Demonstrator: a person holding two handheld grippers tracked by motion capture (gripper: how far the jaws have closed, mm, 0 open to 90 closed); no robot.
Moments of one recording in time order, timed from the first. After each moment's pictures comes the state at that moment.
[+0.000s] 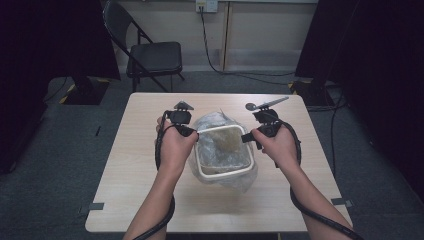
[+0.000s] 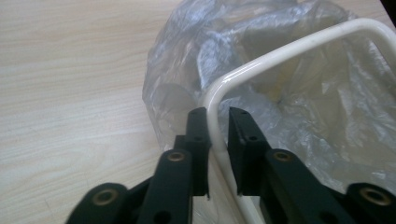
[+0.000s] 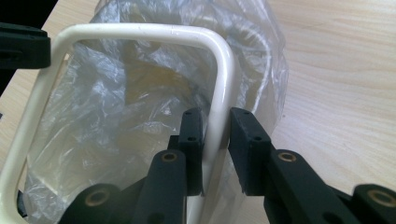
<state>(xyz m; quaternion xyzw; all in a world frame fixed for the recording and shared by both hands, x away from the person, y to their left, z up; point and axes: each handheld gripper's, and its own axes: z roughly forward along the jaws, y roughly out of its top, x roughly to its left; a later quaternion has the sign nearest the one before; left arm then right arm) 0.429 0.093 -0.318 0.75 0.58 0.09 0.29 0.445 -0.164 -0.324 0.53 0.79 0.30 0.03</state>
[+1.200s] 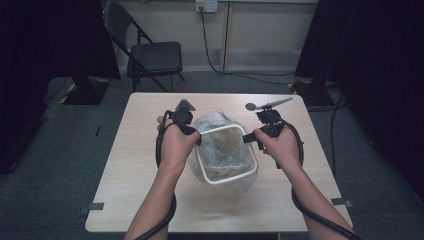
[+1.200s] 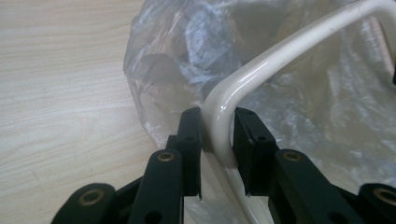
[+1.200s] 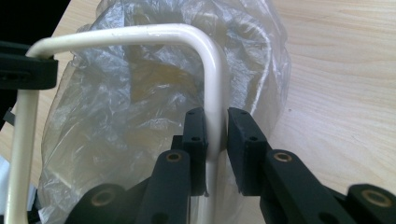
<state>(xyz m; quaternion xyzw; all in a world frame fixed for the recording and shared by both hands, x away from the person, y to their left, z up) 0.427 0.088 -0.313 0.75 0.61 0.04 0.26 0.442 -0.170 -0.322 0.54 0.78 0.31 0.01</state>
